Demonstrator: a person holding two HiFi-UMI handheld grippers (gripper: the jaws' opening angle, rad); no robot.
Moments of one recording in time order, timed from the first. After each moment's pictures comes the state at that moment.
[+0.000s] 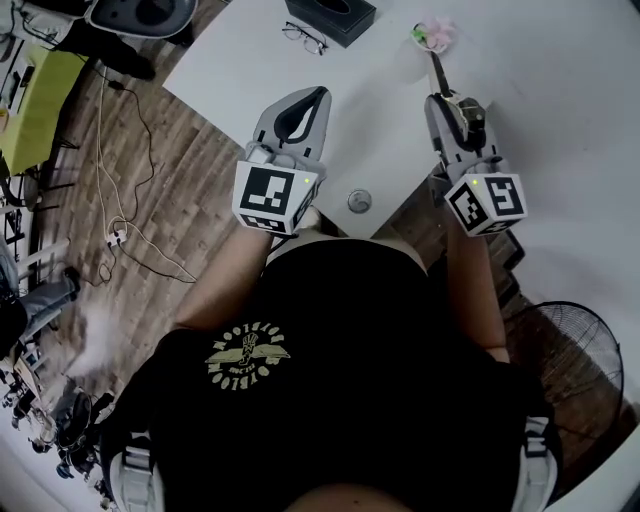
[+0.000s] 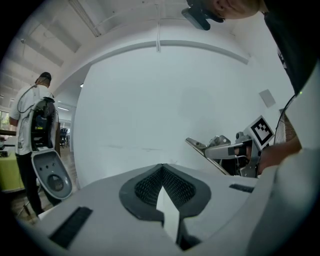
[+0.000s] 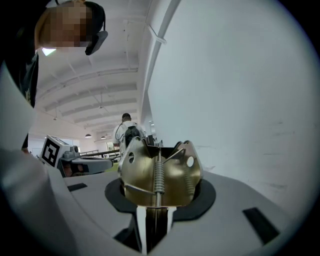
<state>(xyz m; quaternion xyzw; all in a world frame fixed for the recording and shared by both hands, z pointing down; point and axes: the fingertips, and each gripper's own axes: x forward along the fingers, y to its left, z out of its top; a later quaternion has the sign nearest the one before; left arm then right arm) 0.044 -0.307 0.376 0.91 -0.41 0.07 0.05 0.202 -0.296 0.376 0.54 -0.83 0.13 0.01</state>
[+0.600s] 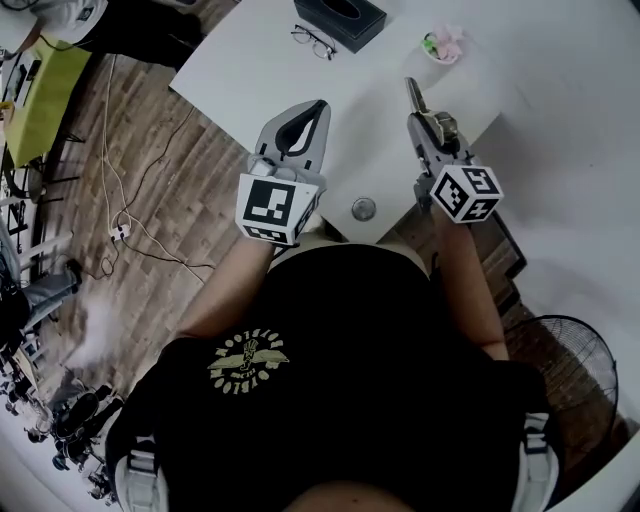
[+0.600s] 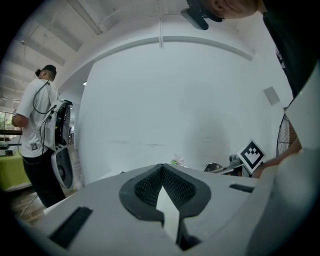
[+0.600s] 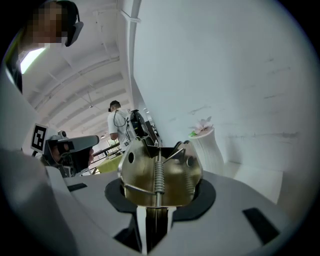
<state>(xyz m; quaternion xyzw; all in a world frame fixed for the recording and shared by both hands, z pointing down) 0.033 -0.309 0.394 0.90 -0.43 0.09 0.07 0.192 -0.310 0.486 0.51 -0.82 0.26 0.03</state>
